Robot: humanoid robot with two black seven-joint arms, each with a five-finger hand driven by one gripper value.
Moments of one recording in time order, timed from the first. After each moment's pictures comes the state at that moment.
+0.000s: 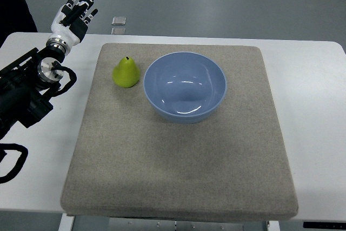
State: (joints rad) left arm -0.97 0.21 -0.67 -0.36 -0.16 -0.20 -0.29; right arm 0.03 0.00 0.10 0.12 -0.01 0.07 0.21
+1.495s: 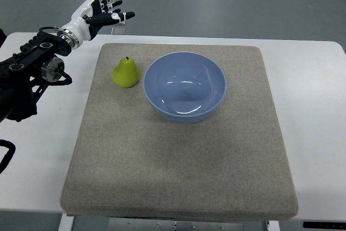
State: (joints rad) left arm -0.98 0.30 -0.61 -0.56 0.54 -0.20 -0.29; right arm 0.03 0.00 0.10 0.12 -0.01 0.07 0.21
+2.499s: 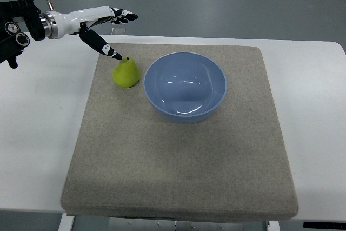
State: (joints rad) left arm -1.16 0.63 -0.28 -0.92 1.16 -0.33 -0.30; right arm 0.03 0.00 0.10 0.12 -0.01 0.07 0.21
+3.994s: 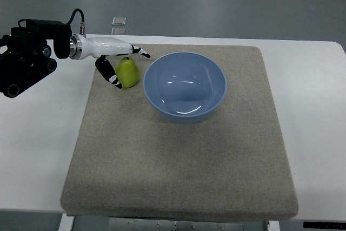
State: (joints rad) left arm -1.11 0.50 -0.28 -0.86 1.61 -0.31 -0.37; right arm 0.03 0.00 0.10 0.12 -0.01 0.07 0.21
